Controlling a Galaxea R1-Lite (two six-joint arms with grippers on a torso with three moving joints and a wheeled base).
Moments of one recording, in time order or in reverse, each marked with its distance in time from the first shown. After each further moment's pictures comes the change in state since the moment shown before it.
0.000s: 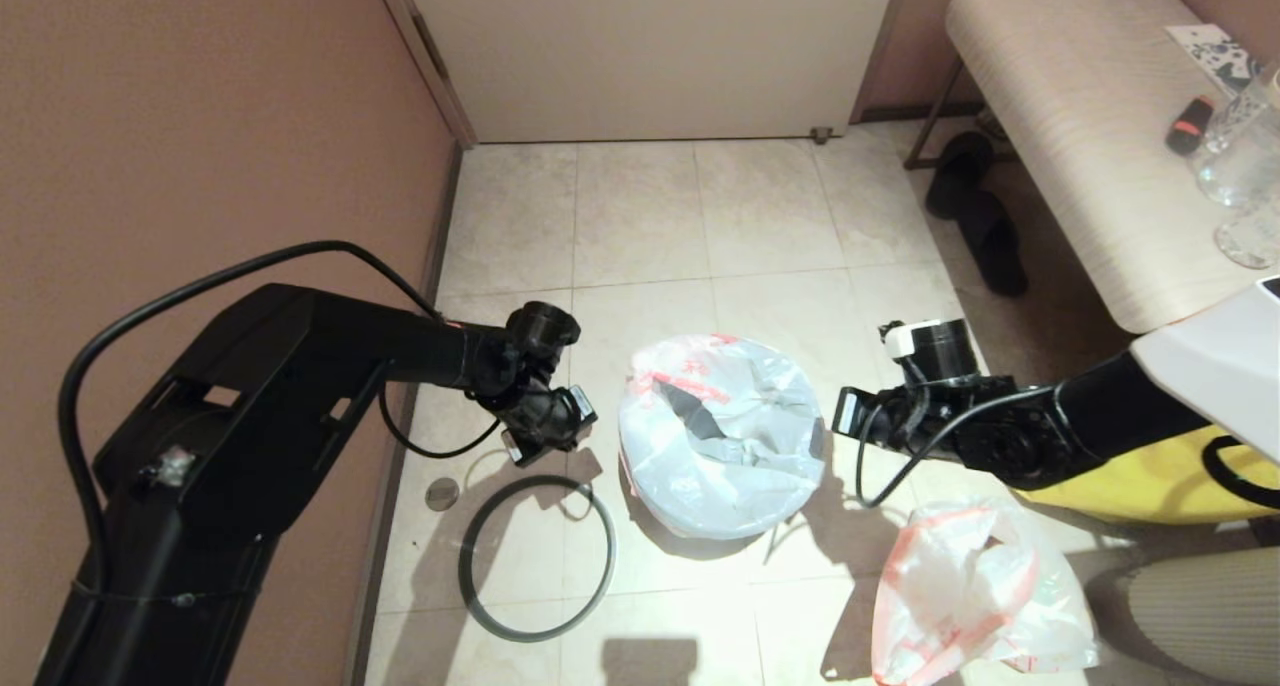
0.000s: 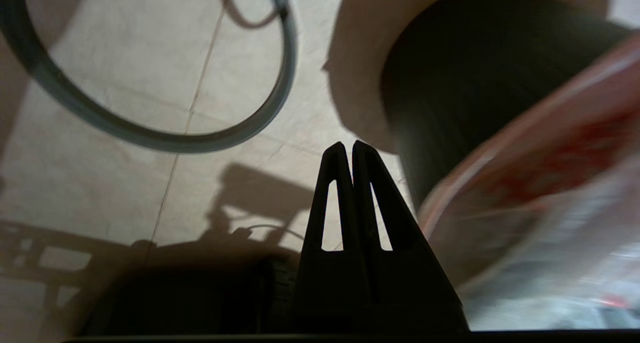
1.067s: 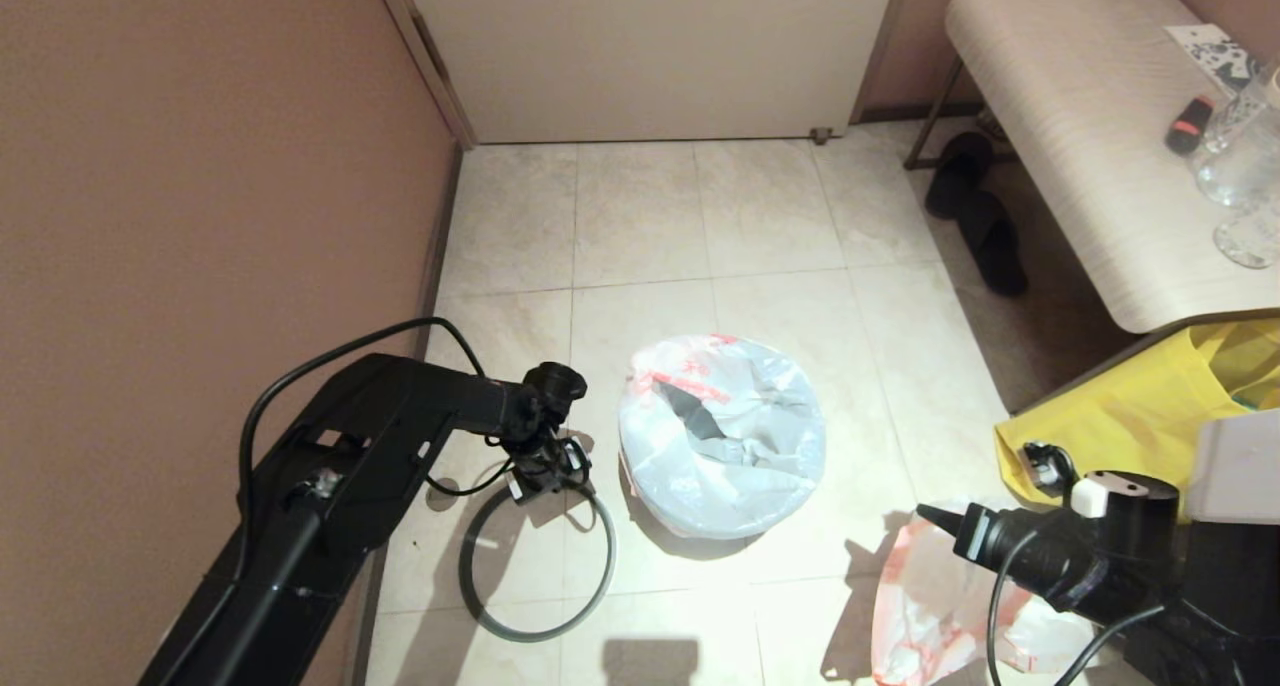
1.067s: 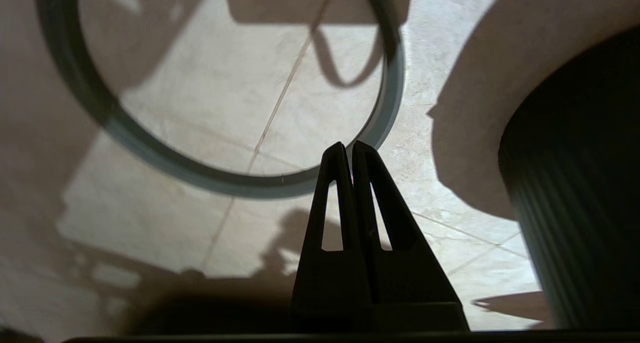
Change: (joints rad) left arm 0.034 0.295 -0.208 0.026 0.096 0.099; right arm -0.266 0.129 0.826 -1.124 0.447 0.001
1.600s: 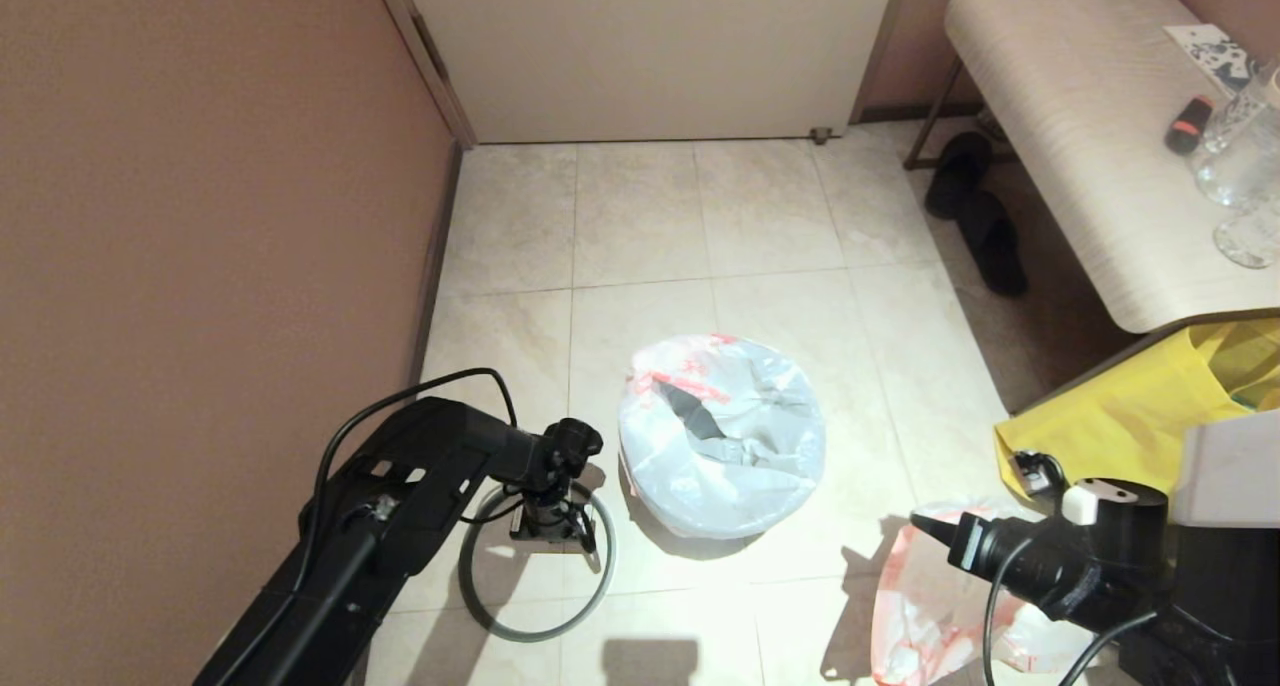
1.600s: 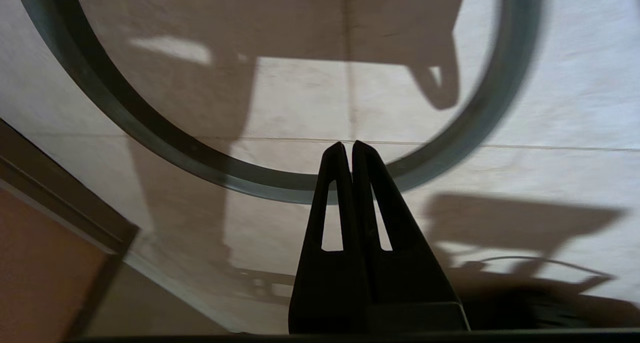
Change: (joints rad) left arm -0.012 0.145 0.021 -0.021 0.094 0.484; right arm 0.018 0.018 0.010 -0.002 0.002 -0.001
